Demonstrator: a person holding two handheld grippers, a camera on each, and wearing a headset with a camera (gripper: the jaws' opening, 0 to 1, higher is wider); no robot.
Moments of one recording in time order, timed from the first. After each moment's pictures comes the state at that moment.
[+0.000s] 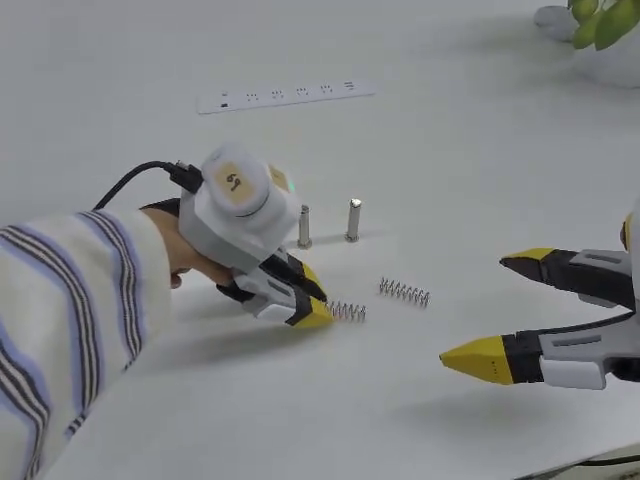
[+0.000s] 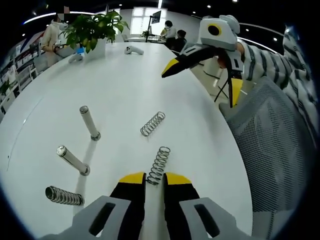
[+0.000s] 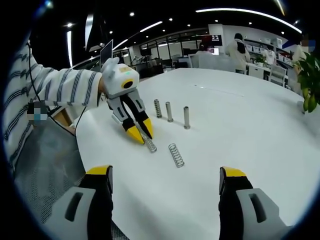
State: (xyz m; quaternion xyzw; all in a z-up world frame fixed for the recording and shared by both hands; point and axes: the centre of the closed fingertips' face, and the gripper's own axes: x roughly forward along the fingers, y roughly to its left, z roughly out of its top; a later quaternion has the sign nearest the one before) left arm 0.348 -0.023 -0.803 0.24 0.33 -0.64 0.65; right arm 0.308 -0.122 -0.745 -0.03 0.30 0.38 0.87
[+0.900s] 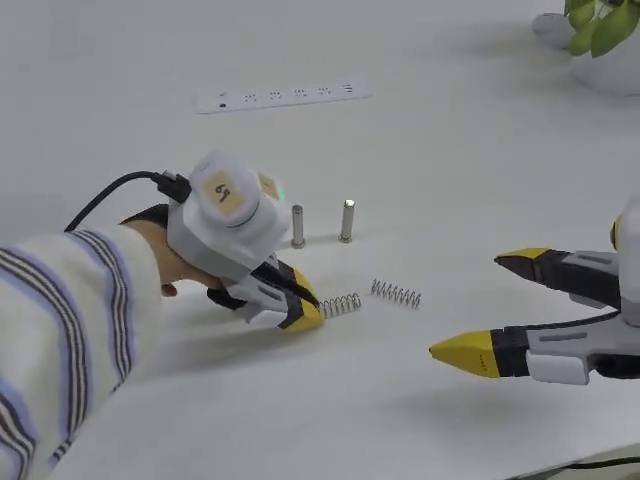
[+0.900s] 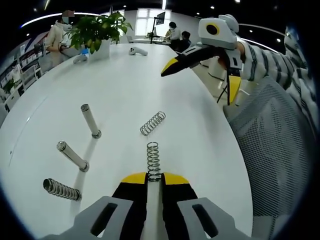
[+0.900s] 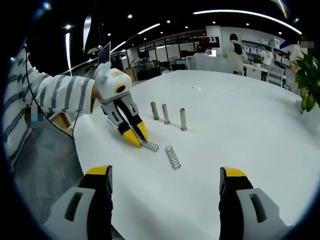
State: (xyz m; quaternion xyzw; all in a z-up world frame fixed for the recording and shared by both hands) left arm 0.349 -0.023 -0.805 0.24 0.32 -0.63 0.67; right arm 0.314 -0.125 -0.744 -0.03 0.29 0.37 0.88
